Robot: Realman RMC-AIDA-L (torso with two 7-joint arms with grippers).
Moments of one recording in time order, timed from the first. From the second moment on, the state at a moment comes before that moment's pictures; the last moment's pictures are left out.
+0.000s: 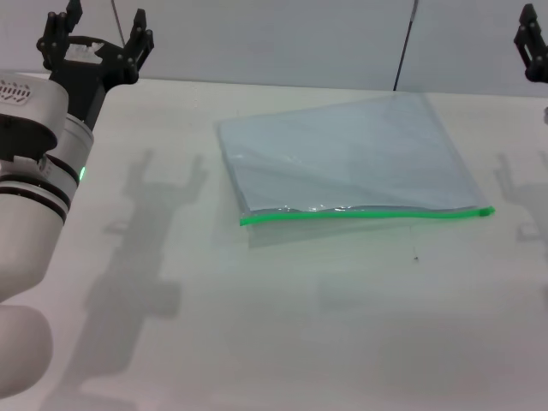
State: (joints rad) left arm -0.31 -2.03 2.02 0.85 2.31 -0.81 -2.71; right arm 0.49 2.04 -1.91 -0.50 0.57 -0.87 -0.10
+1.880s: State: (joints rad) left arm -0.32 -2.03 2.02 0.84 2.30 -0.81 -2.71; right arm 0.51 2.04 -1.91 -0.47 0.57 -0.87 -0.09
